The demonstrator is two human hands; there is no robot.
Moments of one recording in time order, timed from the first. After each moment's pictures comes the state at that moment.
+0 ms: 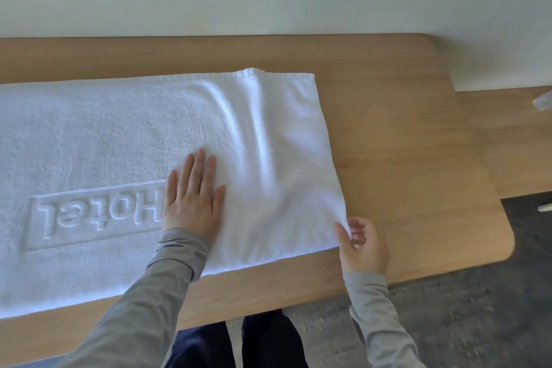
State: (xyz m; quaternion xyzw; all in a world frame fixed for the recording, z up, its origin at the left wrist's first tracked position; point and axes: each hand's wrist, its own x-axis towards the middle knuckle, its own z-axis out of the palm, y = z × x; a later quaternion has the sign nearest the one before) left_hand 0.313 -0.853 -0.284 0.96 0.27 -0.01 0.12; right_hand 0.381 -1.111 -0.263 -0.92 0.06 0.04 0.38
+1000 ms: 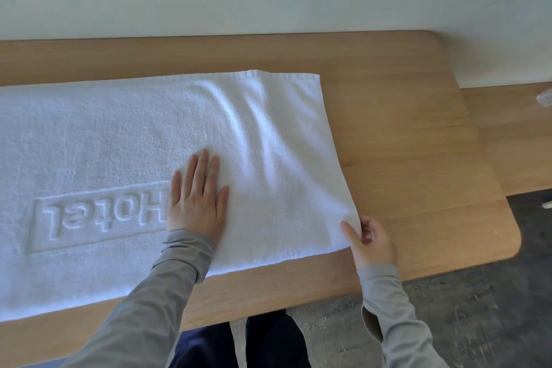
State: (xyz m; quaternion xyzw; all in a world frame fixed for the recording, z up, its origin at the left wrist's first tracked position) left_hand 0.311 -0.851 -0.281 0.96 0.26 -0.01 0.12; right_hand 0.389 -1.118 -0.257 -0.87 0.12 0.15 0.46
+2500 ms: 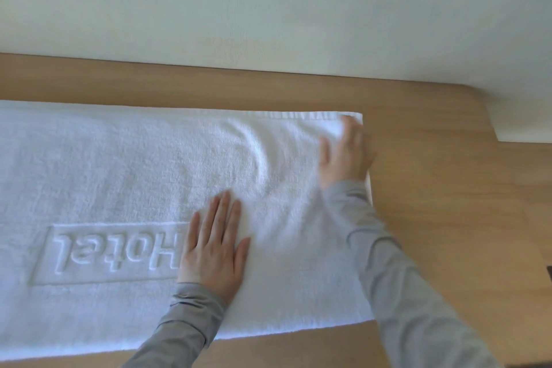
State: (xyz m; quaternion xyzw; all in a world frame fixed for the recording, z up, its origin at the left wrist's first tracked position) left_hand 0.313 -0.852 -0.287 0.96 0.25 -0.01 0.11; right_hand 0.544 -0.936 -0.243 -0.95 -0.19 -0.07 0.22
